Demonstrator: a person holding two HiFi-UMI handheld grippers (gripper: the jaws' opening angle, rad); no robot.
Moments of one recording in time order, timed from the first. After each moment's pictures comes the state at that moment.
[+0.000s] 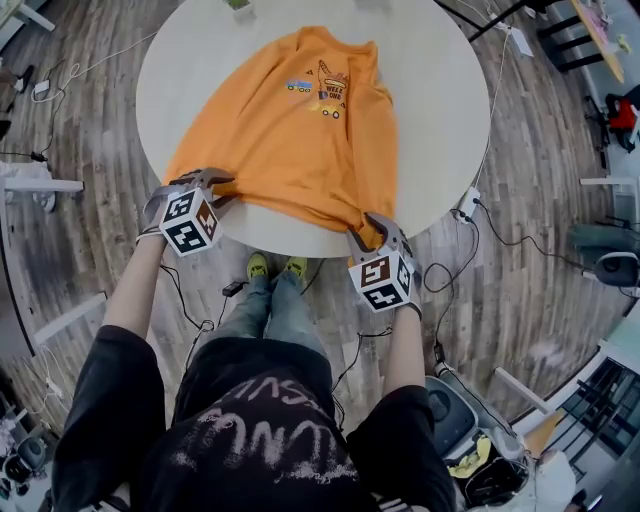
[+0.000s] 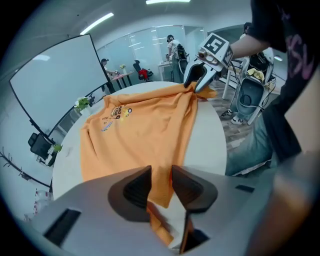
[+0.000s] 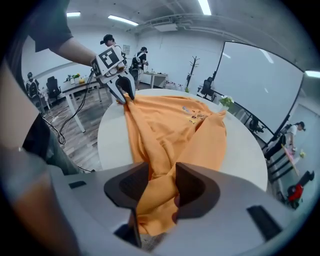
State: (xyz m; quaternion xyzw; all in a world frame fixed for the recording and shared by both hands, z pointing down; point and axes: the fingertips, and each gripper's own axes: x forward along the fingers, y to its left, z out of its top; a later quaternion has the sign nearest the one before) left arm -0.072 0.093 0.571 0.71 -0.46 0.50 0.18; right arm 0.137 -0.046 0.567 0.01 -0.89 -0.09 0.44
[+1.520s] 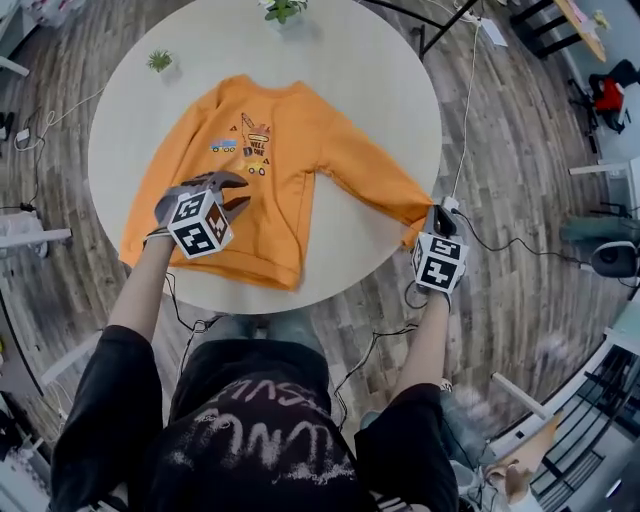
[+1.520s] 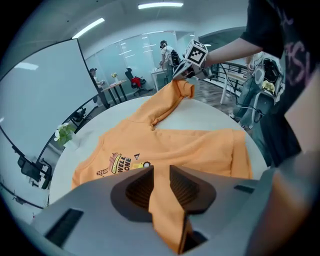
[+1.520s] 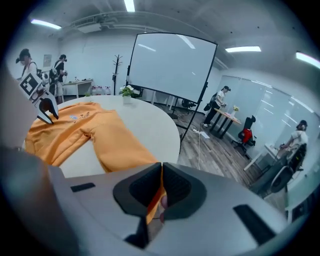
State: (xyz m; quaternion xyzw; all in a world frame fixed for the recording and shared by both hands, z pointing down) left arm -0.050 -0.149 0.544 0.75 -0.42 0.49 0.15; right arm 0.244 -0.409 0.509 0.37 -0.84 0.03 0.40
